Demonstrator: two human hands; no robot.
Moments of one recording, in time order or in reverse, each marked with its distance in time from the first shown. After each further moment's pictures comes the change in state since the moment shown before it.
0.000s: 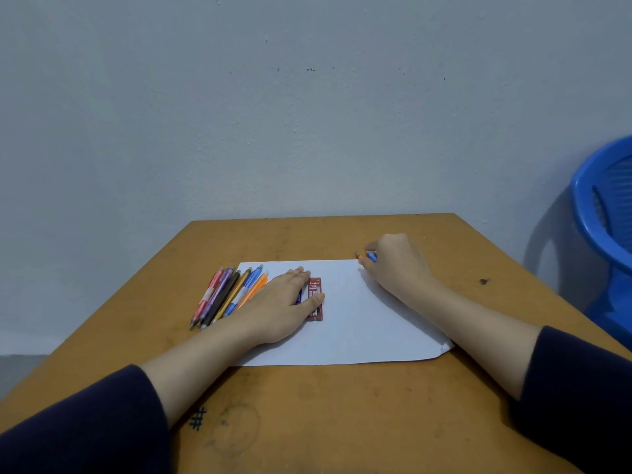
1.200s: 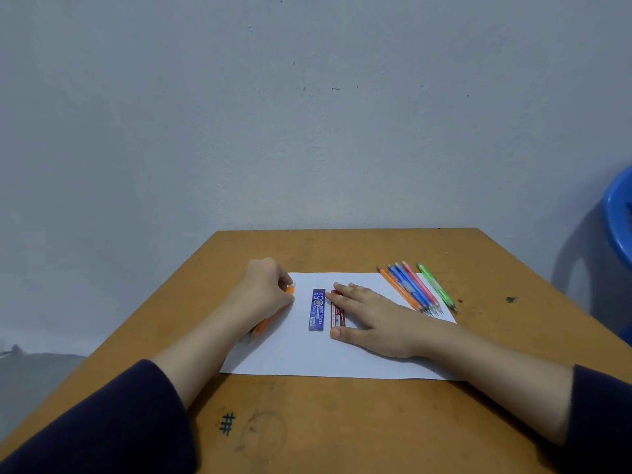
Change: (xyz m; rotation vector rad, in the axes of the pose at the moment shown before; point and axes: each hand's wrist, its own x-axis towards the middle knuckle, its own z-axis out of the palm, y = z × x) left_hand 0.010 -0.040 -0.035 -0.031 0.314 -0.208; right_hand -0.046 -0.037 0.001 0.050 -0.587 -0.478
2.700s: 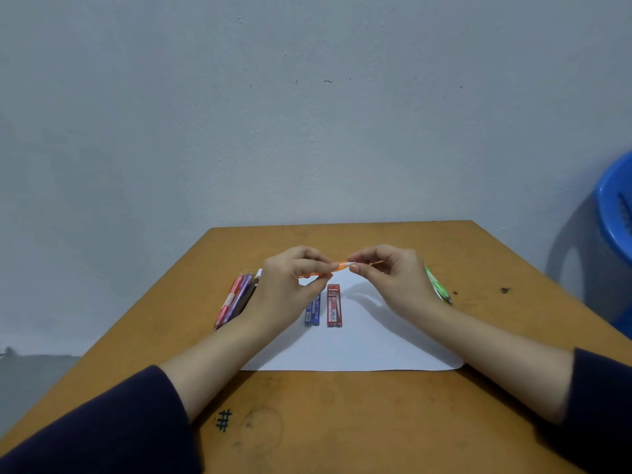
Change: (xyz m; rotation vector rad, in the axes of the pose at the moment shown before) left_hand -0.025 0.030 0.015 -0.392 0.409 0.643; right_hand 0.002 0.005 -0.015 0.748 0.814 0.031
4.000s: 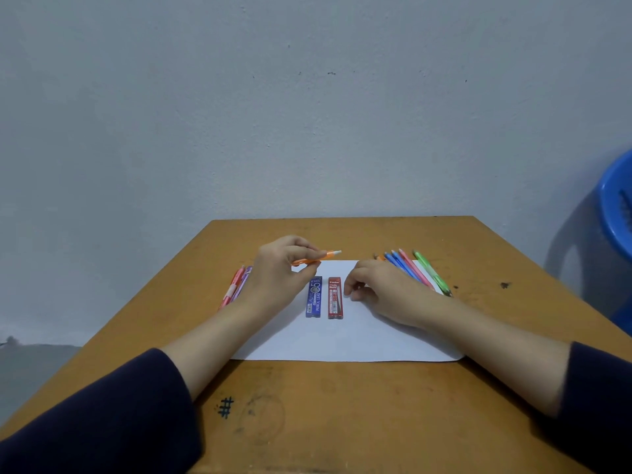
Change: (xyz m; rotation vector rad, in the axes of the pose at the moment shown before) left_hand 0.003 -0.014 -0.005 0.079 0.002 -0.084; right_hand 0.002 0.008 -0.002 -0.719 -0.559 -0.155
